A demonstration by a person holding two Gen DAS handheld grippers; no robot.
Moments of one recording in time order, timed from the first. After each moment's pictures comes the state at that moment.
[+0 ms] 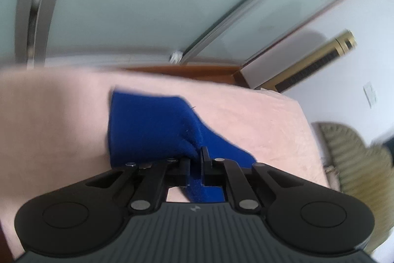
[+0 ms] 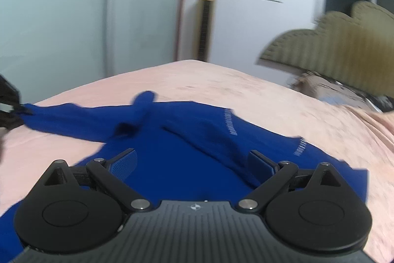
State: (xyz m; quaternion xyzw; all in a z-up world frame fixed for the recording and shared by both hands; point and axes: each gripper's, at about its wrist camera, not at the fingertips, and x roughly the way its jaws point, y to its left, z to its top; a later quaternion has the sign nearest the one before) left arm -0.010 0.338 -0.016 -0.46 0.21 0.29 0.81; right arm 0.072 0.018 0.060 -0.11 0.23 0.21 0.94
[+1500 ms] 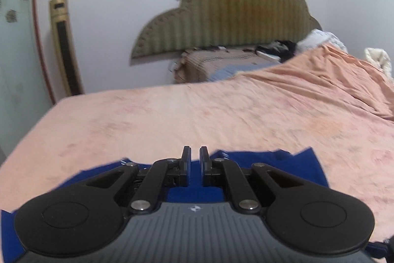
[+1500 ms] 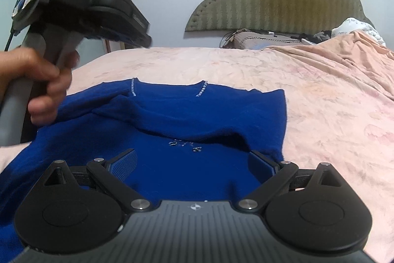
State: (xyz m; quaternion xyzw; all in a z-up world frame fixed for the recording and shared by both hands) left arm 0.215 -0.066 0.066 0.05 0.26 -0.08 0.96; right arm 0.059 -0.114 0.021 0.00 0.28 0.08 0.96
